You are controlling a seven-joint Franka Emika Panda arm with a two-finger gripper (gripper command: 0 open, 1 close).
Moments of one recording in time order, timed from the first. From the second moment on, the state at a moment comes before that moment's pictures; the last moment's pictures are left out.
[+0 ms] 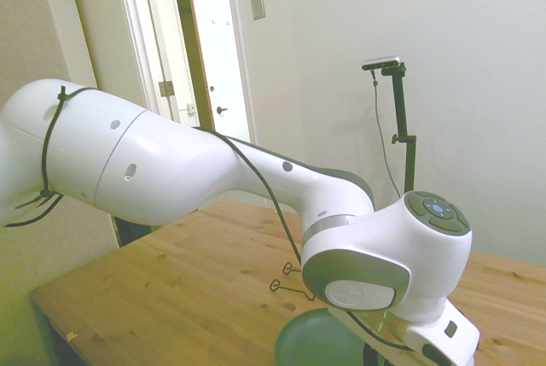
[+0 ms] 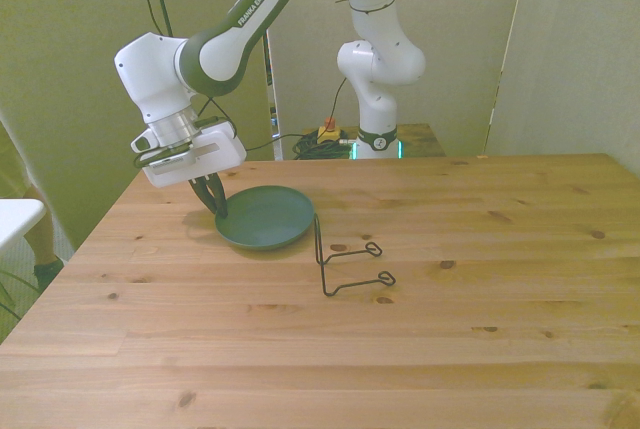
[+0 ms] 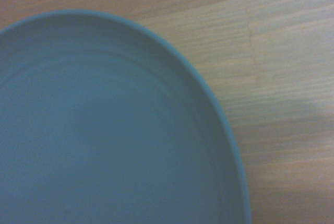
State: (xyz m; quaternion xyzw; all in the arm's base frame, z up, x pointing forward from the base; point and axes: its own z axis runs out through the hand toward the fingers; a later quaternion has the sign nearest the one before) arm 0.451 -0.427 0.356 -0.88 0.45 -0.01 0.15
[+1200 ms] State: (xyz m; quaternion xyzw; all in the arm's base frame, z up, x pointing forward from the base) arm 0.450 -0.241 0.656 -0.86 0.42 -0.27 -0.07
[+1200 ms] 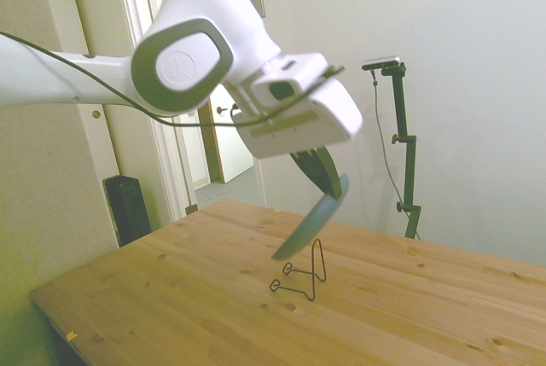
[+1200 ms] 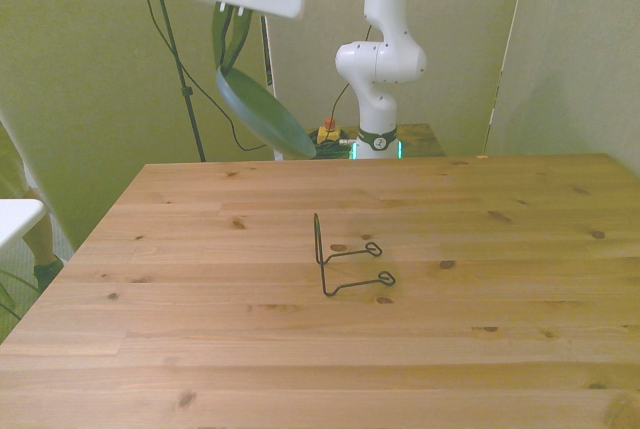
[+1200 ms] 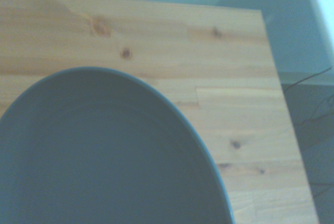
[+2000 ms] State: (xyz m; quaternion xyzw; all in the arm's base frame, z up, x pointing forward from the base) arm 0.560 -0.088 0.583 -0.83 0.35 -0.33 -0.28
